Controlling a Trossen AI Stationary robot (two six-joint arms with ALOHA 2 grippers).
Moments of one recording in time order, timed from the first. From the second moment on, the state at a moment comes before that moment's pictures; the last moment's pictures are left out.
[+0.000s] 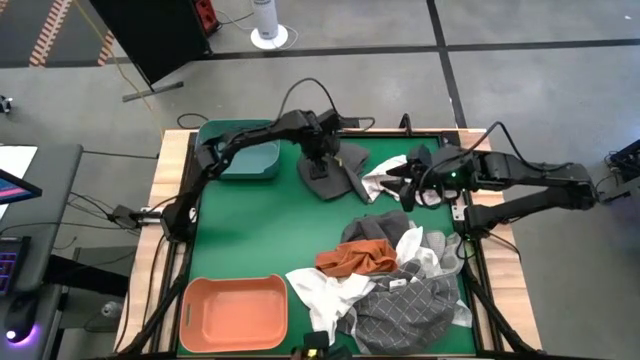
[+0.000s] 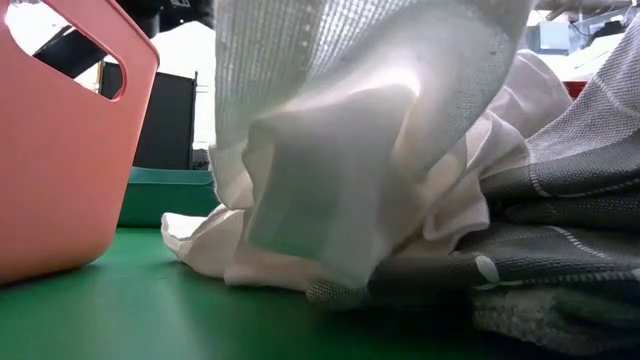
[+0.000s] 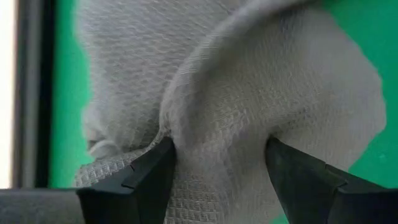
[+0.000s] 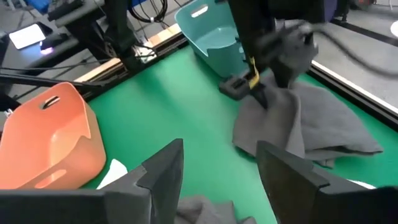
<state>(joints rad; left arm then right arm) 0.49 2.25 2.01 -1.00 0.05 0.36 -0.02 0.95 1.08 -0.64 0.25 0.47</state>
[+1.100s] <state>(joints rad) 0.48 1.75 2.04 -0.93 0.05 0.19 -0.01 0.89 1.08 -0.61 0.26 0.46</state>
